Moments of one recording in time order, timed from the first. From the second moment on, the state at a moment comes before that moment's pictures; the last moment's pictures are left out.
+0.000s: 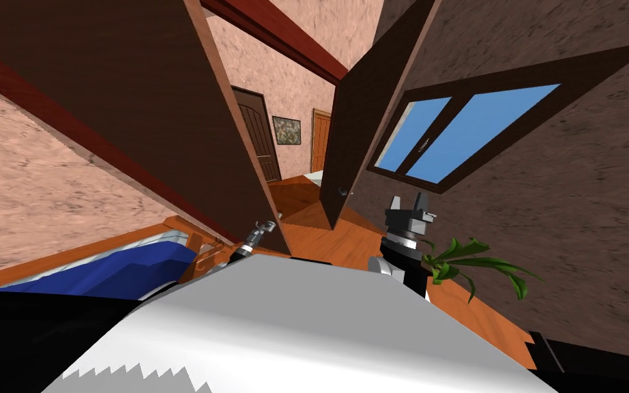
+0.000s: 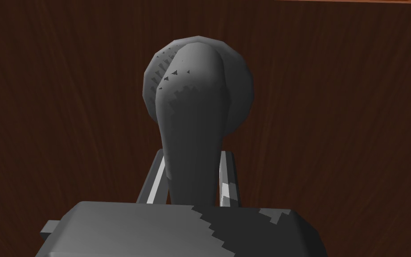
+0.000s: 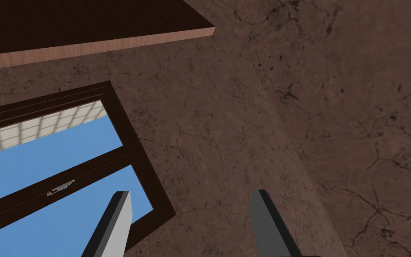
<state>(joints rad) 0.08 0.50 -0.28 -0.56 0.21 -1.15 0.37</state>
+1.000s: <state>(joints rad) 0.20 0.52 -0.30 -0.50 0.23 -1.35 0.38</state>
